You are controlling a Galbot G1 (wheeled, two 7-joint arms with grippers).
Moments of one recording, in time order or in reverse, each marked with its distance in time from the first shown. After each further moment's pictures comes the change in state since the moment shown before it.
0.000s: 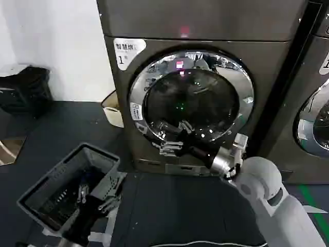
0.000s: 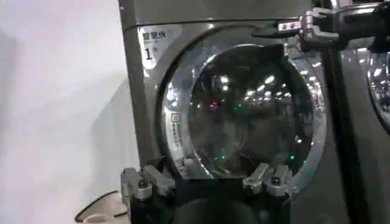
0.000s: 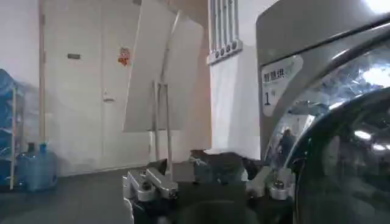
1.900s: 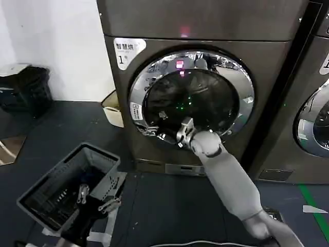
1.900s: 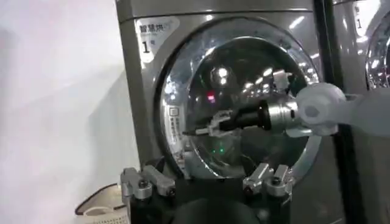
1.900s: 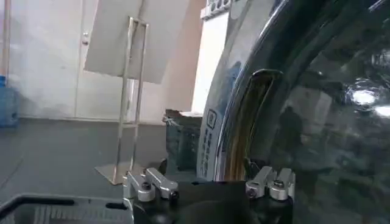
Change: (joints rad) left arm -0.006 0.006 -0.019 -0.020 0.012 0.071 0.000; right arm 0.452 0.318 -0.279 -0.872 -0.333 0.317 -0.118
